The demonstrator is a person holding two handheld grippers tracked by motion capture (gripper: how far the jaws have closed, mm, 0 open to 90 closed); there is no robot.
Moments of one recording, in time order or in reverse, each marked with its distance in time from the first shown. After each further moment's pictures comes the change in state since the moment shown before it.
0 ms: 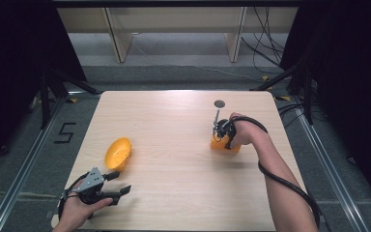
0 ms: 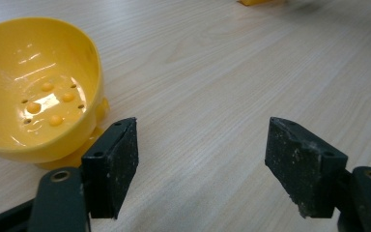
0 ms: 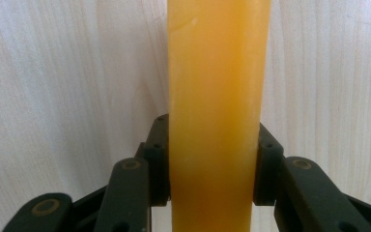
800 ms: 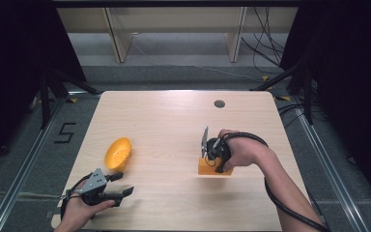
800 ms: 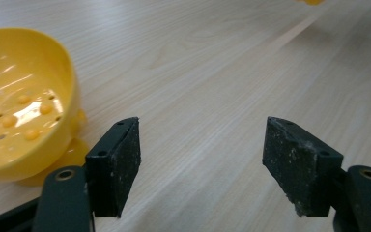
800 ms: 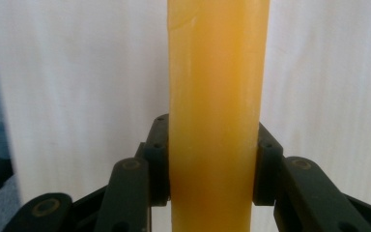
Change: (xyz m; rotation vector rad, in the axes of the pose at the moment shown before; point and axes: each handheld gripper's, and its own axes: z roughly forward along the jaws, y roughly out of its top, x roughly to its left) left arm -0.008 0.003 0.005 0.003 -0.070 0.059; right arm 0.101 0.025 -0.064 -0.039 0.145 -0.162
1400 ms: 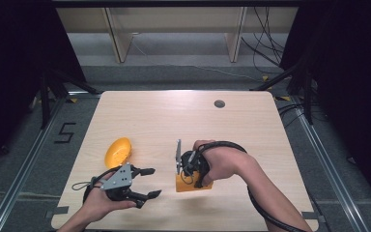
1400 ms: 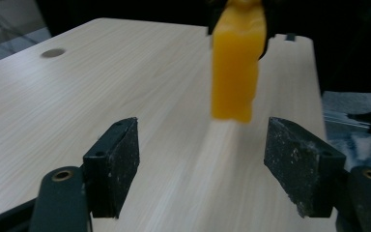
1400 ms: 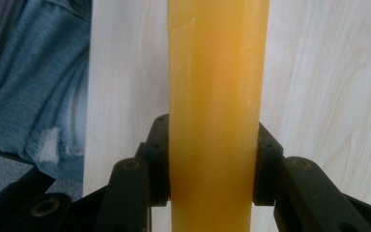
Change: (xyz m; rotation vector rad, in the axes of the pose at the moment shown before) left arm -0.055 0.070 0.040 -0.099 -0.307 0.224; right arm 0.045 0.063 -0.020 -0.023 0.051 -0.127
